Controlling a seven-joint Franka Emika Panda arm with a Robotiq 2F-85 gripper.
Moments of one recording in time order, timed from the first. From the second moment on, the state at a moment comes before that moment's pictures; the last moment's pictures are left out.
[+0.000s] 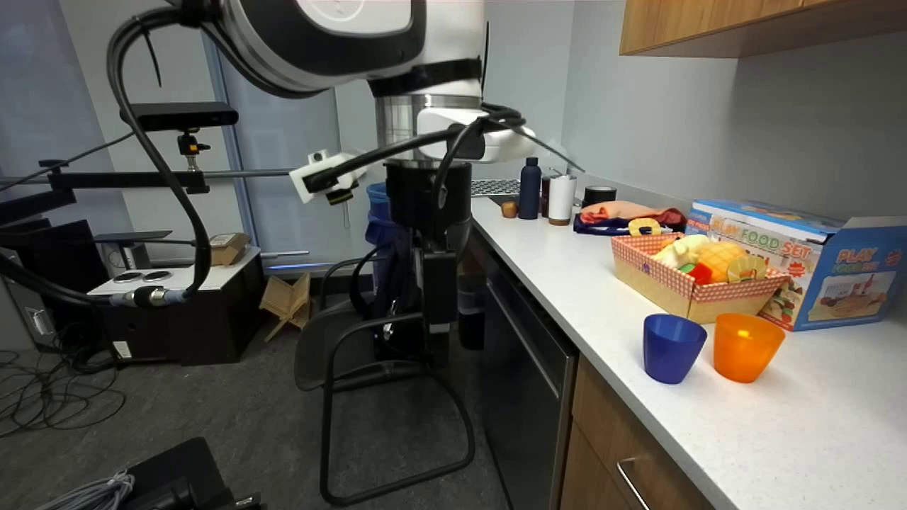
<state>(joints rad) -0.17 -0.42 -0.03 -2.56 -0.03 2.12 0.41</state>
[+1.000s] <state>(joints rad) -0.18 -0.33 -0.04 -2.56 -0.04 2.20 0.41</state>
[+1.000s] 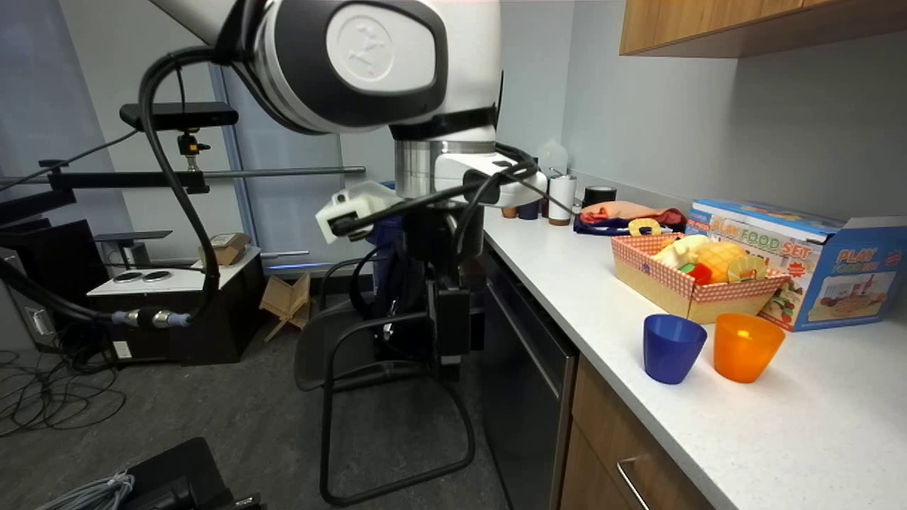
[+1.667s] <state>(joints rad) -0.20 0.04 -0.15 -2.45 -0.07 2.50 0.40</state>
